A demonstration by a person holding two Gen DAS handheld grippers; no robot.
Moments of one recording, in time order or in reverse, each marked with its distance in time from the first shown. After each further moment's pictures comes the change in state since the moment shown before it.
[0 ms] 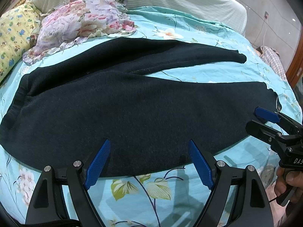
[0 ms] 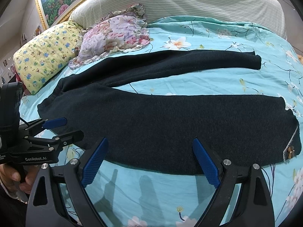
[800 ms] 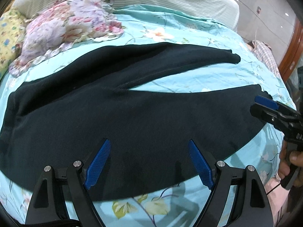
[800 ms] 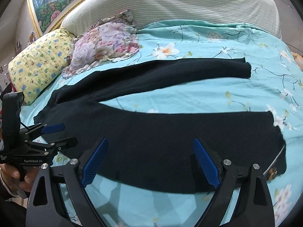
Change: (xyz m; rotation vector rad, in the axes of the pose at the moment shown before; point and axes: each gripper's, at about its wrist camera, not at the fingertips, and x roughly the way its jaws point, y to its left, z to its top) left arm 0.012 -0.006 0.043 0.058 0.047 -0.079; right arm -0.007 -0.032 0.032 0.042 -0.003 -0.026
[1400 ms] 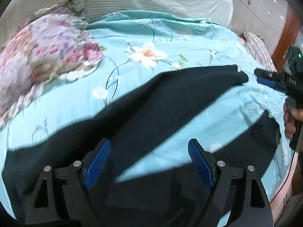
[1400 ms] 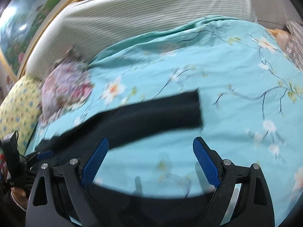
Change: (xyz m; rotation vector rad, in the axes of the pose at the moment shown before) left arm 0.061 0.004 0.132 0.124 0.041 -0.048; right arm 0.023 -0.137 0.111 0.260 -0.021 -0.068
